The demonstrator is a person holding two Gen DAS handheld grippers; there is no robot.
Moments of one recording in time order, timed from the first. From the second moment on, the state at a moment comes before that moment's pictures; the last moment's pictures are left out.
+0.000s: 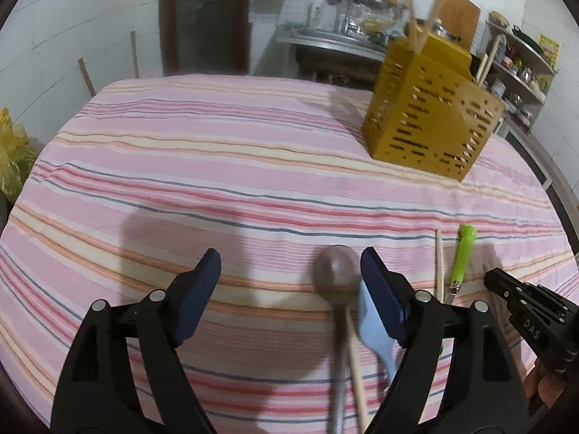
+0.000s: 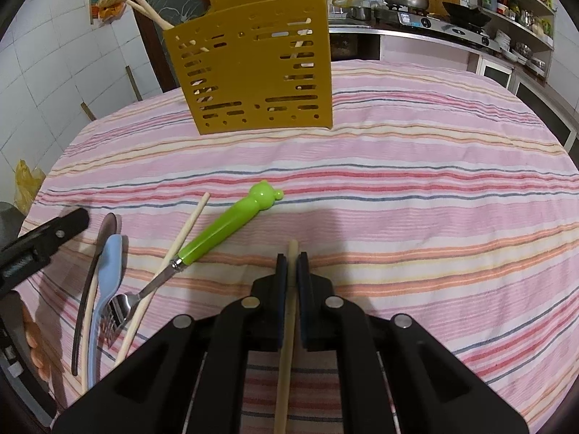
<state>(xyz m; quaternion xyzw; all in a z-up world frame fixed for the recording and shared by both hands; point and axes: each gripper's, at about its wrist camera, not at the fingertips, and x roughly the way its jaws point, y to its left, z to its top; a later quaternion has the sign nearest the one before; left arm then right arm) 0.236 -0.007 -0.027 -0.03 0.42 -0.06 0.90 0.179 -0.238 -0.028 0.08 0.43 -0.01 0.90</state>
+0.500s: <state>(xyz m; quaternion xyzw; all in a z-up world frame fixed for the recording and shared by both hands) 0.256 -0.024 -0.047 -0.02 0.45 -0.06 0.89 0.173 -0.242 -0.027 0.08 0.43 -0.02 0.90</state>
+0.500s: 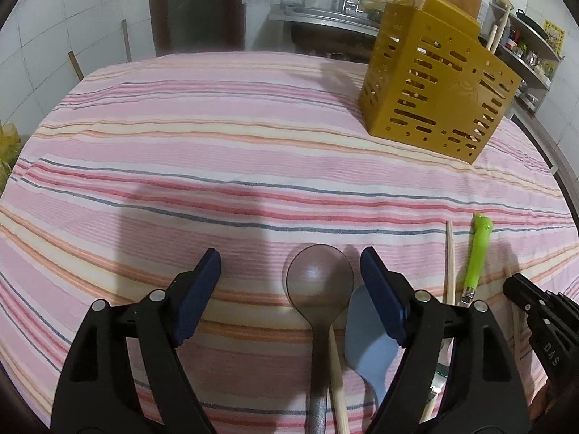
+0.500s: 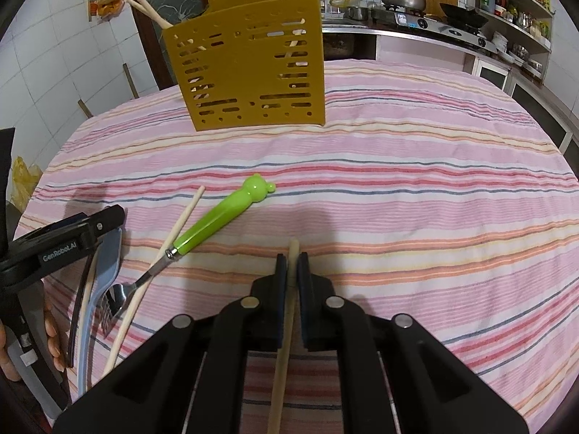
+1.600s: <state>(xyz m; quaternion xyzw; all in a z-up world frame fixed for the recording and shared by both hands) 0.248 -0.032 -0.043 -0.02 0.47 -0.07 0.88 0.179 -0.239 -0.026 0.06 0.44 -0.04 0.89</state>
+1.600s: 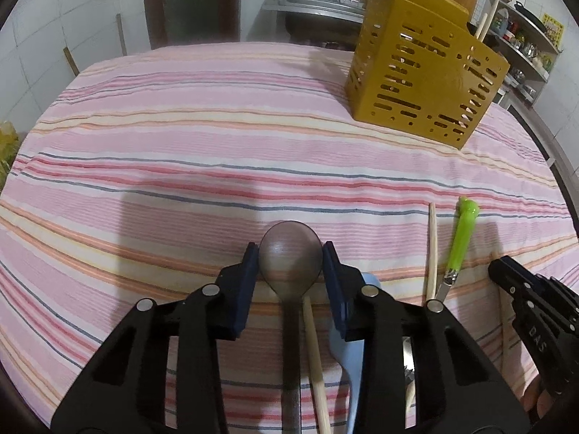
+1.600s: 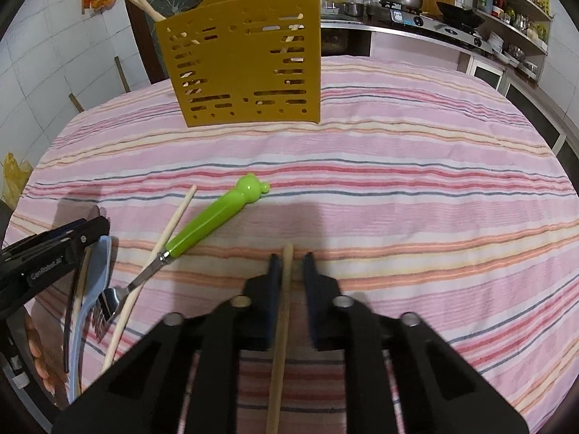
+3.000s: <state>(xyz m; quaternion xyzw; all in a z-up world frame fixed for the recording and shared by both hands) 0.126 -0.017 0.076 -0.01 0.22 -0.06 0.97 0.104 -0.255 0.087 0.07 0.18 -0.03 0.98</state>
